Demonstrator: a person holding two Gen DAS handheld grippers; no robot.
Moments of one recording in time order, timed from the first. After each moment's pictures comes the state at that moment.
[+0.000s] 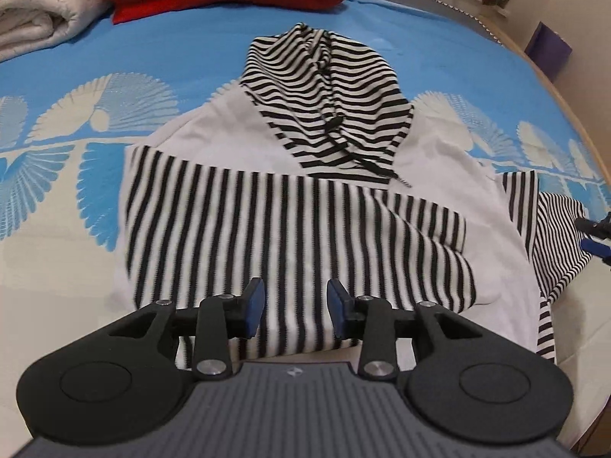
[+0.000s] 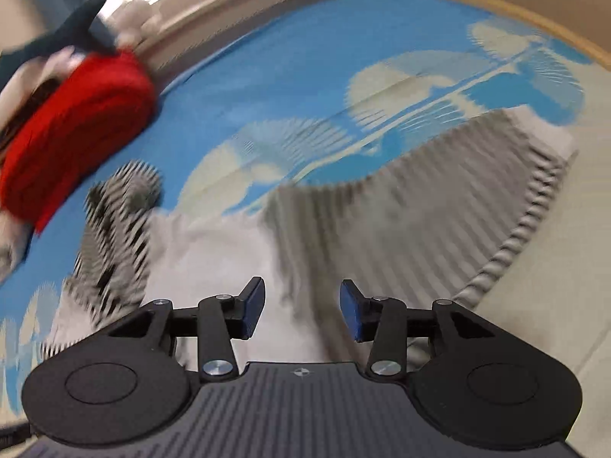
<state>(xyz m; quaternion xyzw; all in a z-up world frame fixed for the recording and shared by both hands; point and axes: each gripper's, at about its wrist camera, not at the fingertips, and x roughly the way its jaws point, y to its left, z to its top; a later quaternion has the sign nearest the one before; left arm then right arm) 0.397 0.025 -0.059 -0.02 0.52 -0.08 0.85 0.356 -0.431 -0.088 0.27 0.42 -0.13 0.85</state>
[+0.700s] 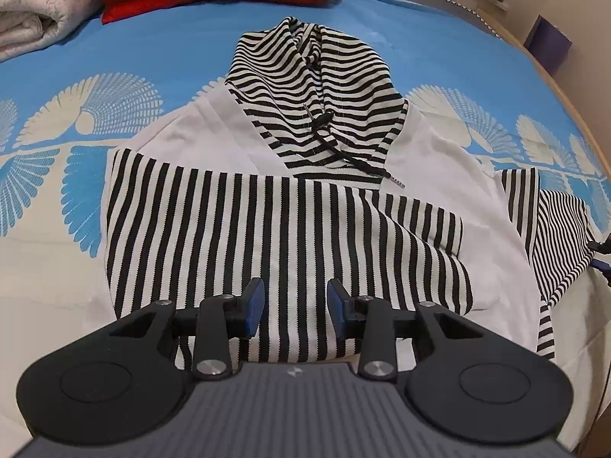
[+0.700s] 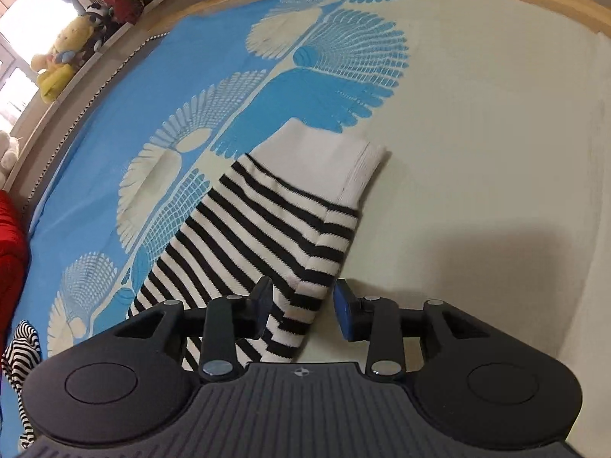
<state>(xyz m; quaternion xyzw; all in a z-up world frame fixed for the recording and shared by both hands) 0.408 0.010 -0.065 -0.02 0.53 -0.08 0.85 0.330 -0.640 -0.176 0.39 0.39 -0.28 0.78</state>
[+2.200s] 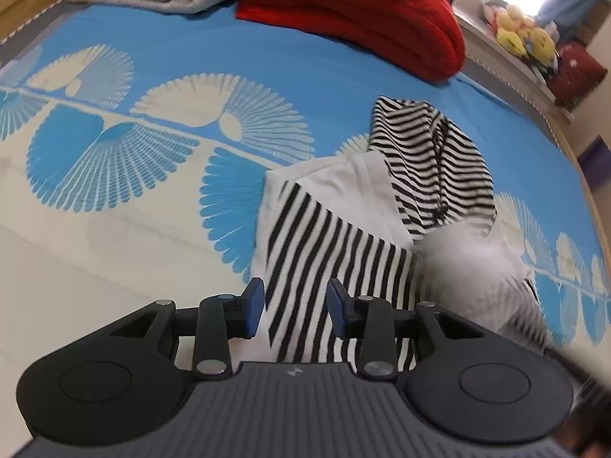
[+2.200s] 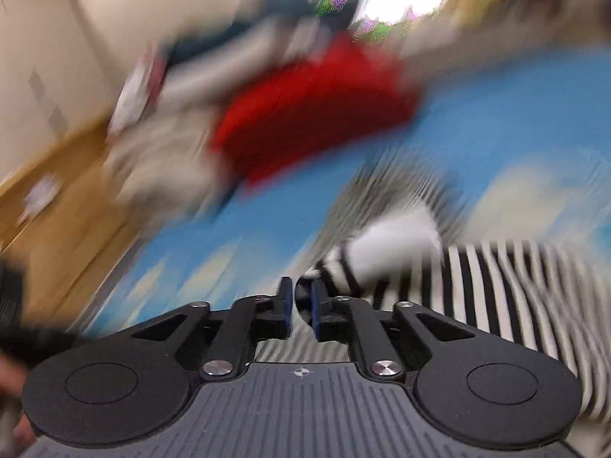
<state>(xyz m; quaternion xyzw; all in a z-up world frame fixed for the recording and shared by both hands) 0.404 0.166 -0.027 -0.15 0.50 0.02 0.85 0.382 -0.203 -0.059 0.24 0.37 0.21 0.87</state>
